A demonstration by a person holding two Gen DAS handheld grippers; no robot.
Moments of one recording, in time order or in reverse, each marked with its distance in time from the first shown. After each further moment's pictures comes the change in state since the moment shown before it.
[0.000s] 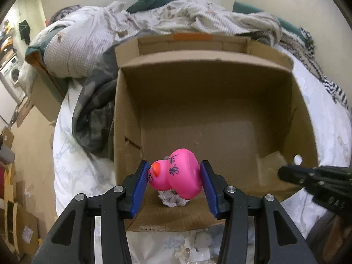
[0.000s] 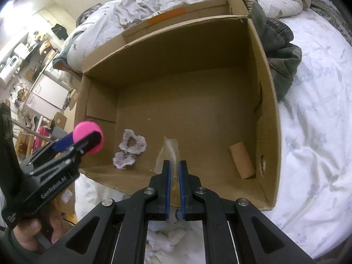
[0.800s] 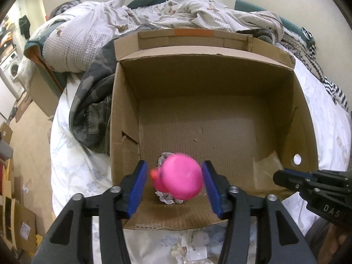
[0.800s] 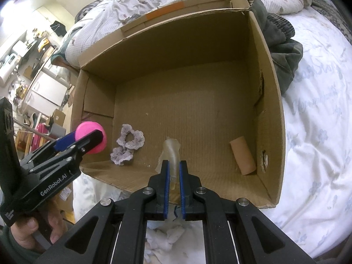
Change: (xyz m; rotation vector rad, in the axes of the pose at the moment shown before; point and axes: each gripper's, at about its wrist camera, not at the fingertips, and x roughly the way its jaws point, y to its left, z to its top) left arm 0.001 0.000 -0.001 -0.007 0.015 -0.015; right arm 0.004 0.000 -0.001 -0.011 0.025 0.000
